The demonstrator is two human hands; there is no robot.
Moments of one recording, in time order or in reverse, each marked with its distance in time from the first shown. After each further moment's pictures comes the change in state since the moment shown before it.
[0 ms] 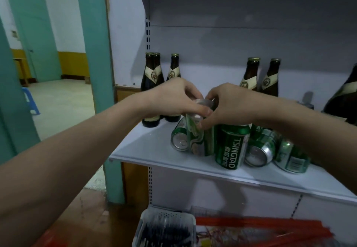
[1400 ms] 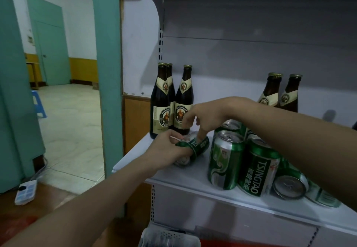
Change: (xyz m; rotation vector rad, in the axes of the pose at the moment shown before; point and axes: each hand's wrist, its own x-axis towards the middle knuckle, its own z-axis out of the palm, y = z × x) left_hand -0.007 -0.111 0.060 -0.435 0.264 -0.358; right_hand 0.130 -0.009 0.028 -0.454 -0.392 -0.316
